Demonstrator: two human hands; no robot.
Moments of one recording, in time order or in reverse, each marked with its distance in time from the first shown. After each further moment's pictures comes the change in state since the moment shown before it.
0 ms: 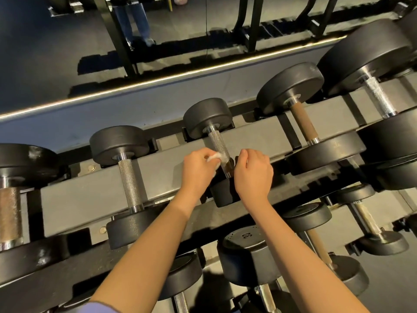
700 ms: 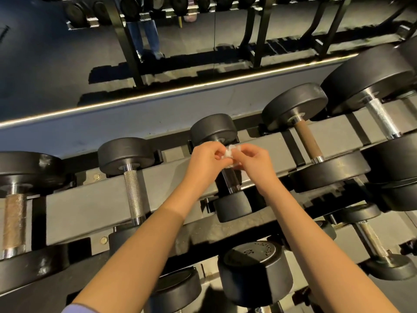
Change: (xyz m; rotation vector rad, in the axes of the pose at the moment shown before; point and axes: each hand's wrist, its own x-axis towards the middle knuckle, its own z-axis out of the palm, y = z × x) left_hand 0.022 0.036 -0.025 0.134 -0.018 0.233; right_hand 0.057 -0.015 -0.015 0.695 -0.526 0.140
